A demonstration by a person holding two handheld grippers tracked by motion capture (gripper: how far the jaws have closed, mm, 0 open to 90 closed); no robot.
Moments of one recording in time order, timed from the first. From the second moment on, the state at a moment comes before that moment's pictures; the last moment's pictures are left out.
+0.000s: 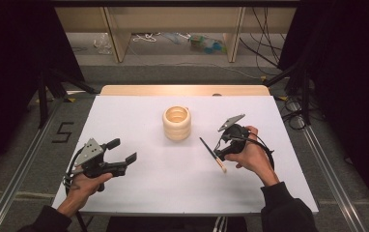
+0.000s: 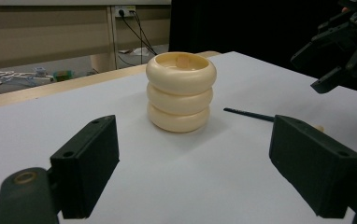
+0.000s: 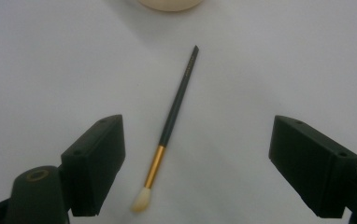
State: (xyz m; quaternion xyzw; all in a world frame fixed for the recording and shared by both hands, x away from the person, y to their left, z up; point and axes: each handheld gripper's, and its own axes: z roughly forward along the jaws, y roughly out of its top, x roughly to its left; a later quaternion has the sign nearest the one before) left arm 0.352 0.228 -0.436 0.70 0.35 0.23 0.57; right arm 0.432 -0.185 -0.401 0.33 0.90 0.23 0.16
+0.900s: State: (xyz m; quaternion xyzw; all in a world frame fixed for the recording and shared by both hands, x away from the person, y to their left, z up) left arm 0.352 0.228 -0.436 0.70 0.35 0.23 0.58; right arm 0.456 -0.172 -0.410 0.33 0.92 0.19 0.13
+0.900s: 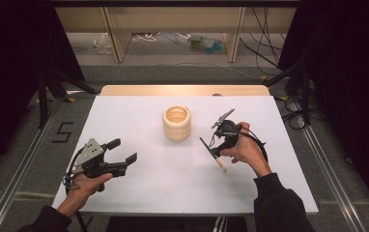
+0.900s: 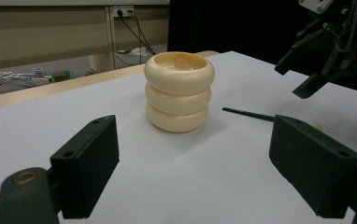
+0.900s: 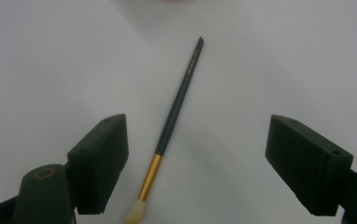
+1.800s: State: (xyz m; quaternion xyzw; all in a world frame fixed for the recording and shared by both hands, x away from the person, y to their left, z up) left arm 0.352 0.227 -0.436 0.70 0.35 0.23 0.57; right arm 0.473 -0.158 -0.428 0.33 0.93 0.13 0.10
